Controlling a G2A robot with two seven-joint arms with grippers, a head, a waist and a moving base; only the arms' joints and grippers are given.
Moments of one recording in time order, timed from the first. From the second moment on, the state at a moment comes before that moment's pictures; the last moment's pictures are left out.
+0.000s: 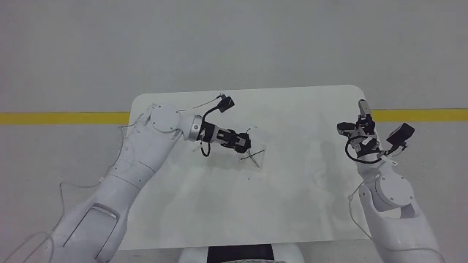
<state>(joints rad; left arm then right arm) 0.88 -1.29 -0.99 -1.08 -0.17 -0.34 -1.36 -1.73 -1.15 1.60 -1.80 0.42 0.00 0.00</state>
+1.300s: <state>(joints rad) 0.86 -1.26 -1.07 -1.08 -0.15 -0.34 -1.38 -1.73 -1.15 1.60 -1.80 0.42 0.00 0.00</state>
